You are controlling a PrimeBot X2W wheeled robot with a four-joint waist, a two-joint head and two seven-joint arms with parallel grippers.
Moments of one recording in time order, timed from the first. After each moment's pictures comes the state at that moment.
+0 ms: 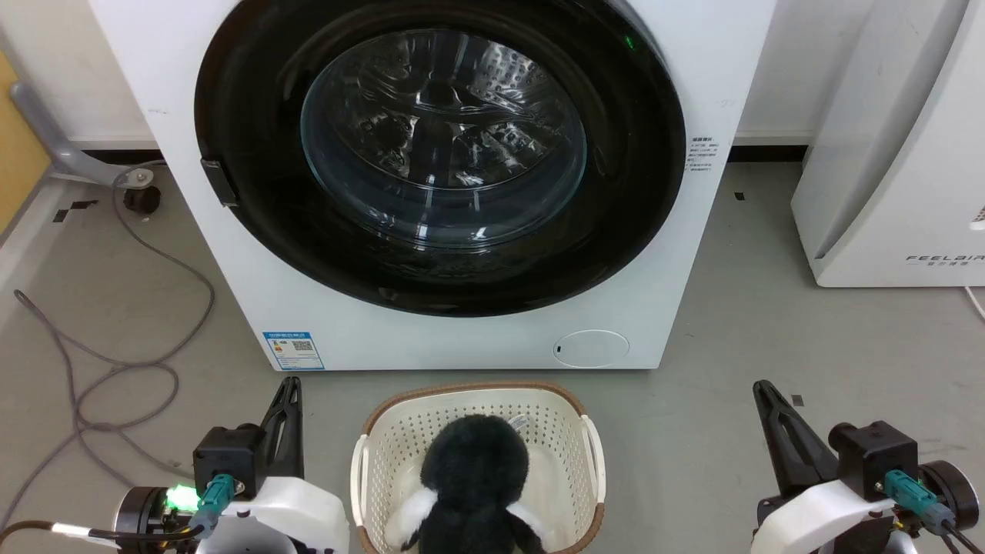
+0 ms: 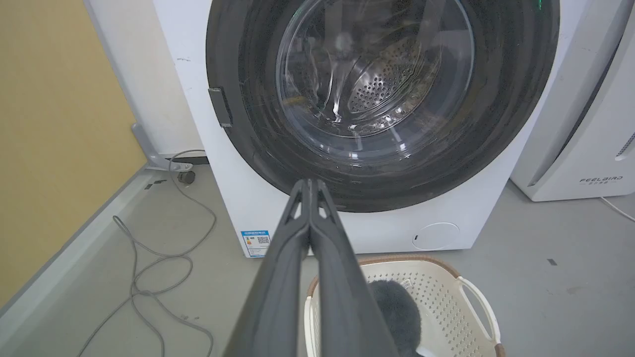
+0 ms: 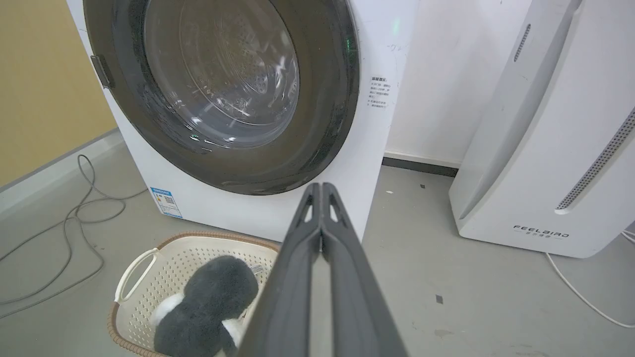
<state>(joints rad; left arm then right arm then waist) 0.00 0.05 0.00 0.00 0.00 0.00 0.00 0.01 -0.05 0.00 0.00 0.01 0.13 0.00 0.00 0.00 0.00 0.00</state>
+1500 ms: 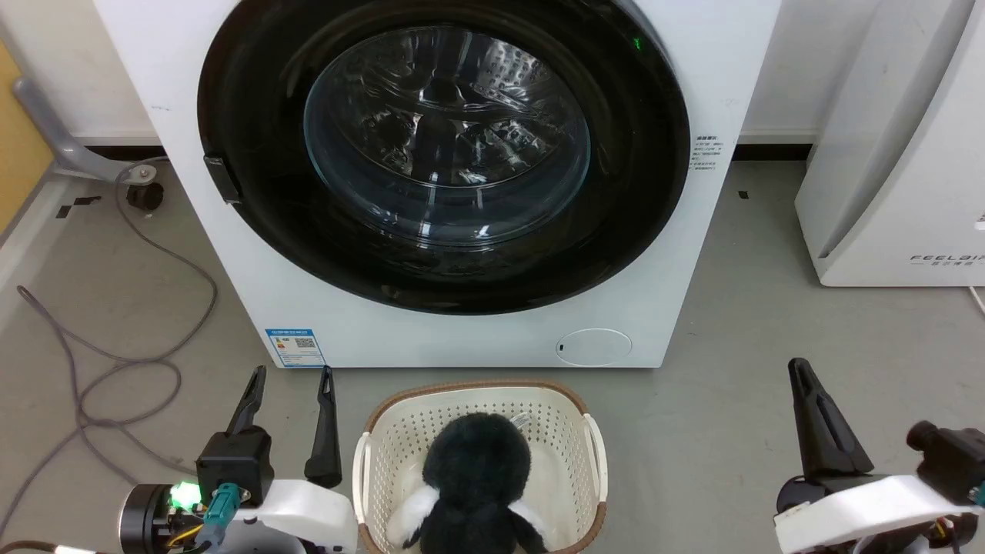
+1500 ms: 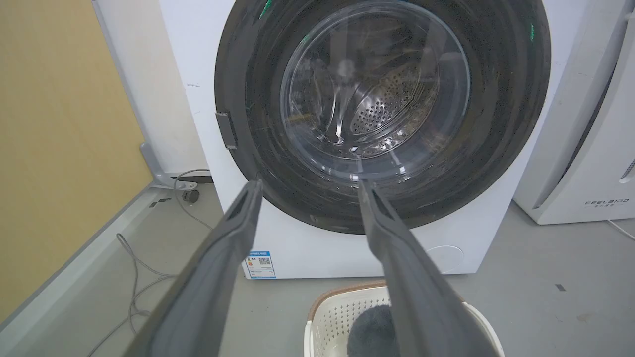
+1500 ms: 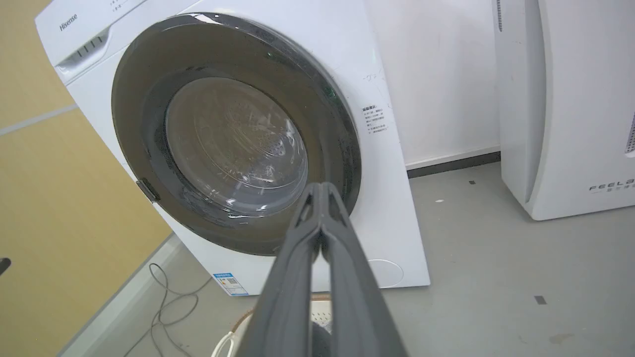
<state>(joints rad) 0.00 0.05 -0.03 -0.01 0.00 0.05 -0.07 0.01 -0.05 -0.01 -0.03 0.39 0.13 -0.07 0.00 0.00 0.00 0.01</state>
